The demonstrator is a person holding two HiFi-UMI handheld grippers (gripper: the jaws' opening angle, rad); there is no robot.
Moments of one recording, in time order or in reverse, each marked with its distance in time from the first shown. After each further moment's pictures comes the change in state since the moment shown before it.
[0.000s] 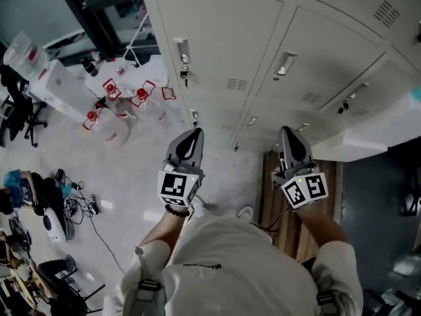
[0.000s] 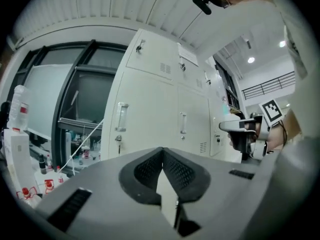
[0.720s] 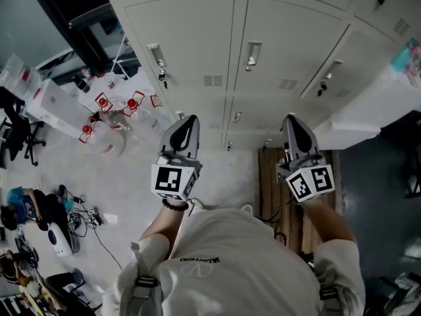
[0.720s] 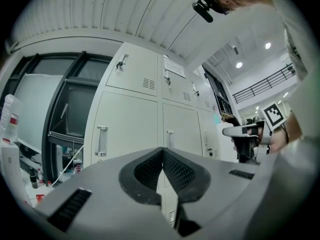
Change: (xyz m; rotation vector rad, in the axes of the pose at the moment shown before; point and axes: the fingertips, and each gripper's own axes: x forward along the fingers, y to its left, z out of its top) left arm 0.010 -0.060 0.069 0.057 -0.122 -0.062; right arm -0.066 -0.031 0.060 -0.058 -0.091 -0.085
